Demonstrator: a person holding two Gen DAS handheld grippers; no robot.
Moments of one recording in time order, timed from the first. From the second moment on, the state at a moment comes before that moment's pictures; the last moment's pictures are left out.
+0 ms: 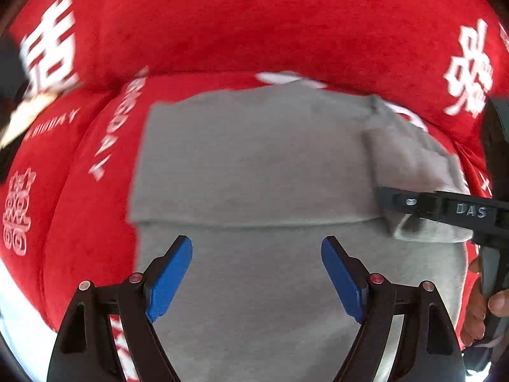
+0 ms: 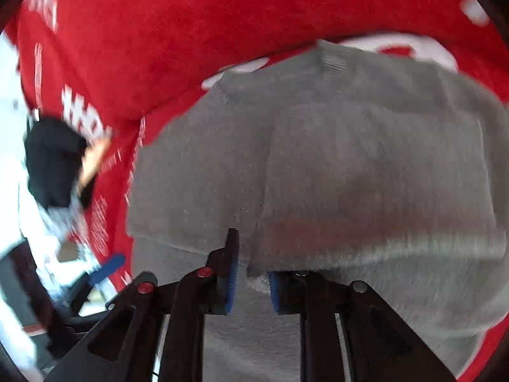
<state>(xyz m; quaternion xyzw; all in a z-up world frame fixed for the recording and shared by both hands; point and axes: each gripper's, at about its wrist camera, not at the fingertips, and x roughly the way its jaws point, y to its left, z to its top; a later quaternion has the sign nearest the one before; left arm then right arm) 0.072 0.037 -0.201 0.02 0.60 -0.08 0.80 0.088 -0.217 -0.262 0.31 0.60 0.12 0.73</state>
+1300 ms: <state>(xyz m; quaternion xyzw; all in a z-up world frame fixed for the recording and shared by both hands) 0.138 0.077 -0.235 -0.22 0.63 -0.17 0.73 0.003 -0.346 -0.229 0.37 0.57 -0.01 0.73</state>
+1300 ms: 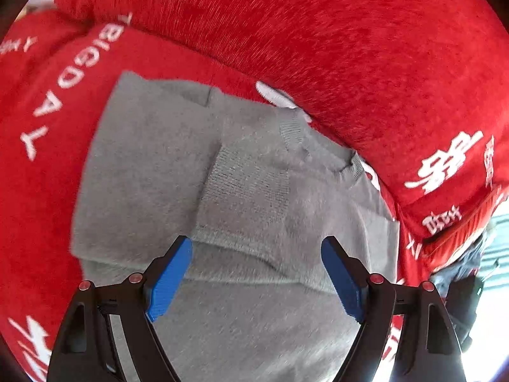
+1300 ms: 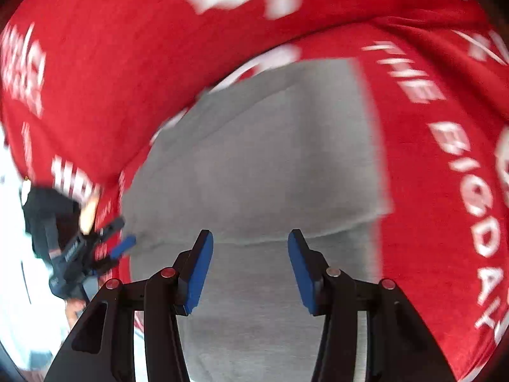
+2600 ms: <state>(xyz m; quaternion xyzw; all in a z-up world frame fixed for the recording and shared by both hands) 0.118 0.085 -0.240 -0.14 0.62 -0.12 0.76 0.007 -0.409 -0.268 0.35 0.60 -0.07 0.72</state>
